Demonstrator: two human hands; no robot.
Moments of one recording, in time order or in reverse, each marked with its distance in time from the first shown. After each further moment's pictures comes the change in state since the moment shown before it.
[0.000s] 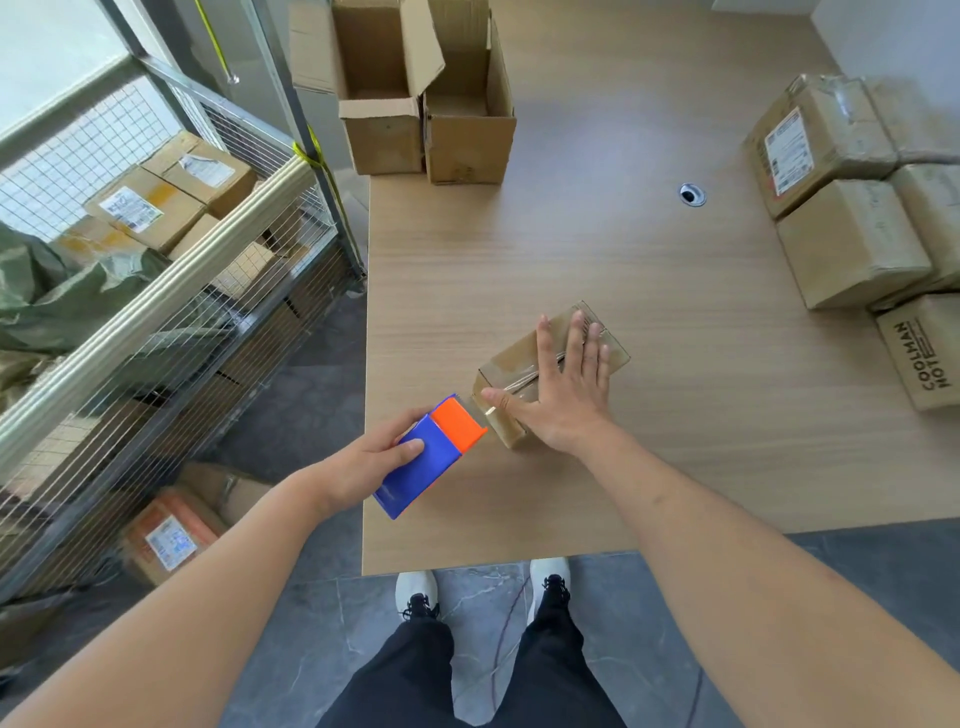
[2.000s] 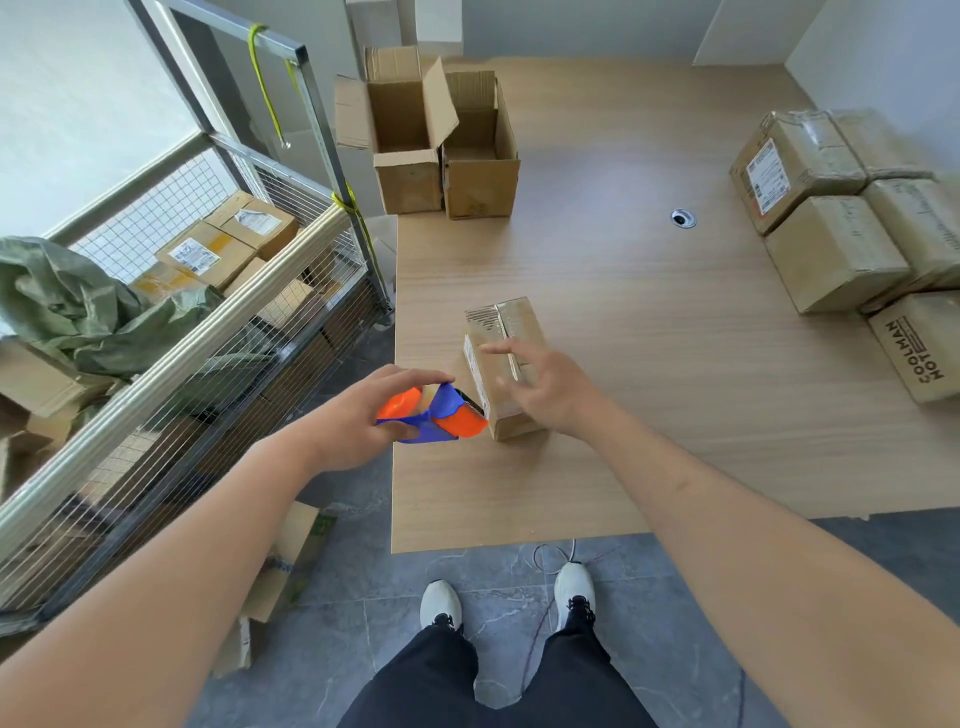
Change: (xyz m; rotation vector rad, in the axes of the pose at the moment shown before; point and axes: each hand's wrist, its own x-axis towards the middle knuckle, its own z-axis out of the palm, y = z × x) left_hand -0.070 0.070 -0.015 0.598 0.145 0.263; right_hand -0.064 -0.040 -0.062 0.576 -0.064 -0.389
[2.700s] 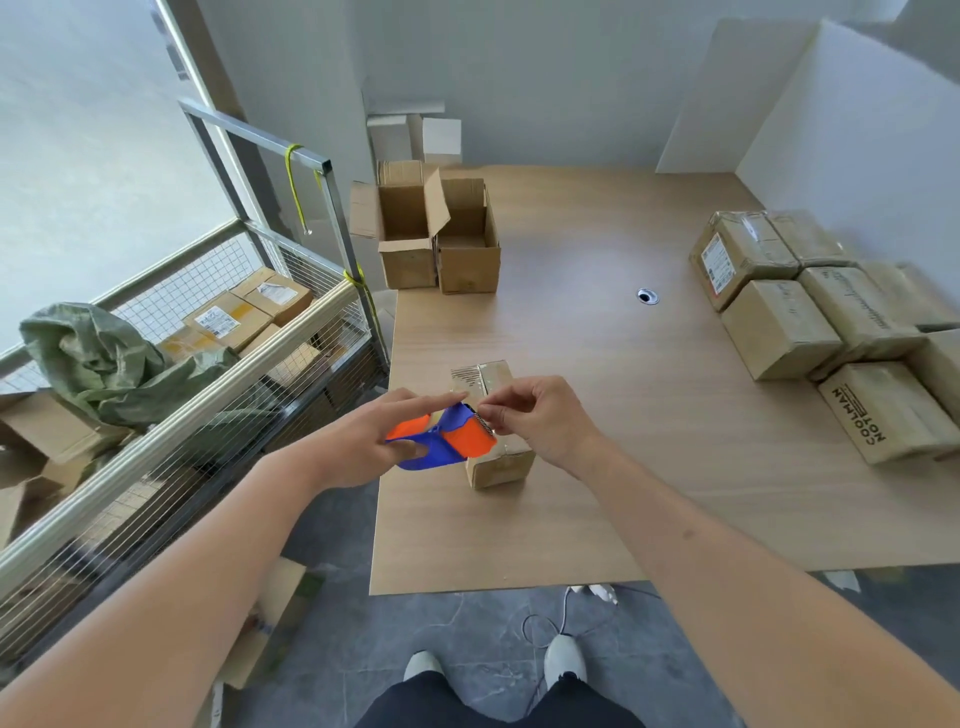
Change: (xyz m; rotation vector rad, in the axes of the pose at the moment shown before) left_hand -0.009 0.076 -0.006 0.103 0.023 0.087; right_hand -0.034 -0.032 -0.040 0.395 0.137 -0.035
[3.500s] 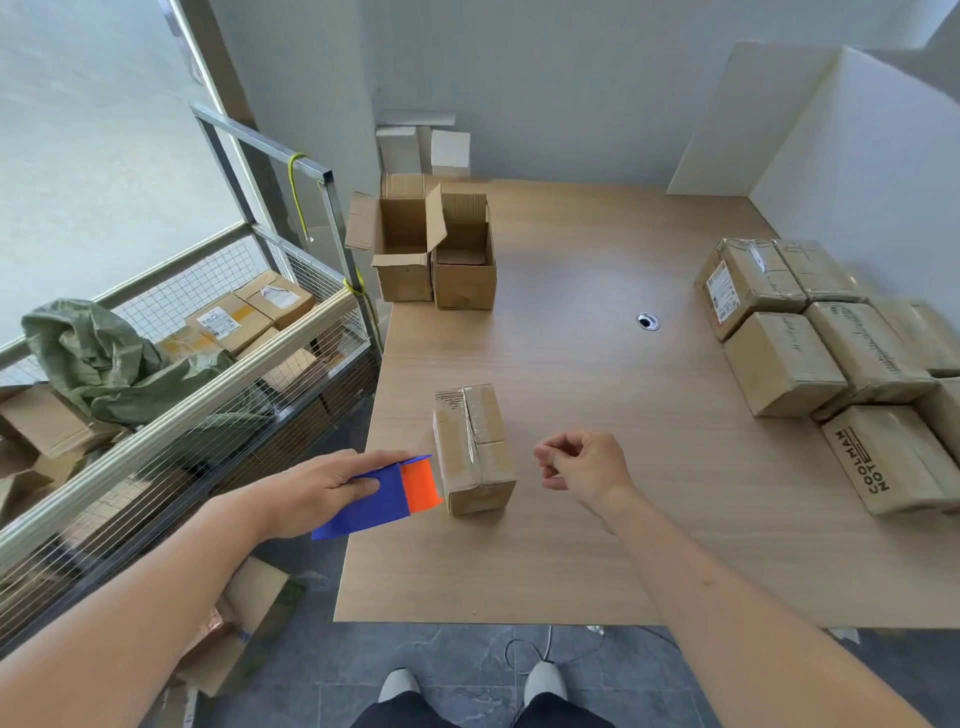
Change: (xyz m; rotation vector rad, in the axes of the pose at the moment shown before) left_hand -0.005 -0.032 0.015 0.065 -0.102 -0.276; right_hand 0.000 0.065 -0.071 0.004 0.235 0.320
